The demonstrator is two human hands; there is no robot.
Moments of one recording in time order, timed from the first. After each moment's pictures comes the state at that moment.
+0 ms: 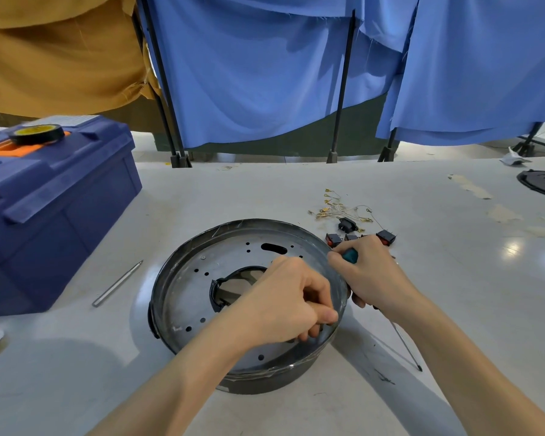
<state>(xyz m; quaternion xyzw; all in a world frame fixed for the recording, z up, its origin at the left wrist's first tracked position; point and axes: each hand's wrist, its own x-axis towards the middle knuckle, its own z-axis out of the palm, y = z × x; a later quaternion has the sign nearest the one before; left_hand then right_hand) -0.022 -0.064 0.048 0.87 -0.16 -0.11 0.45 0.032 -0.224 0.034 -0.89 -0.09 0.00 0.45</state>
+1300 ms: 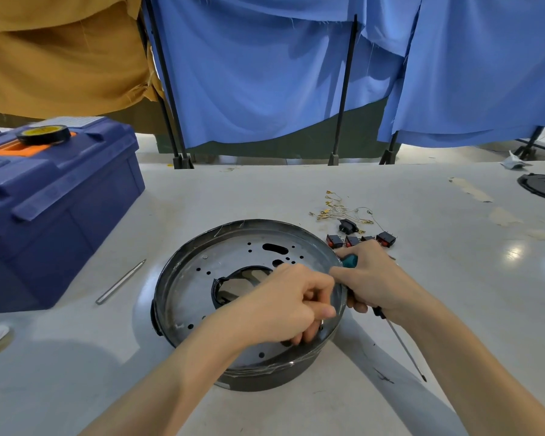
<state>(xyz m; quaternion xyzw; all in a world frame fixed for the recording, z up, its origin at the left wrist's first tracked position) -0.025 -0.064 0.047 0.88 -0.19 -0.13 0.43 0.031 -0.227 0.035 -0.87 -0.08 0.10 0.48</state>
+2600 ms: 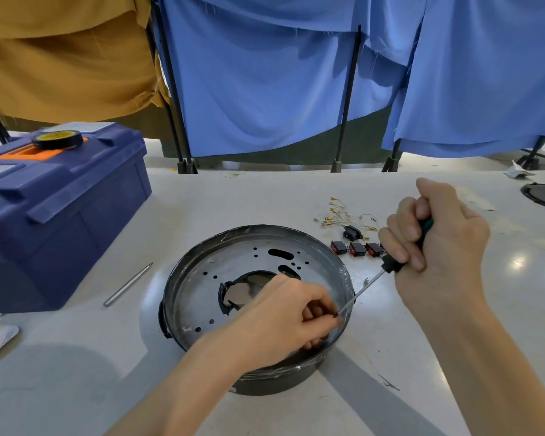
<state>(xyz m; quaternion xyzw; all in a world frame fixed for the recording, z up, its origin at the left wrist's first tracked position) -0.037 -0.053 0.035 0.88 -0.21 -0.02 0.41 -0.007 -0.221 0.103 -0.44 -0.06 -0.15 0.89</state>
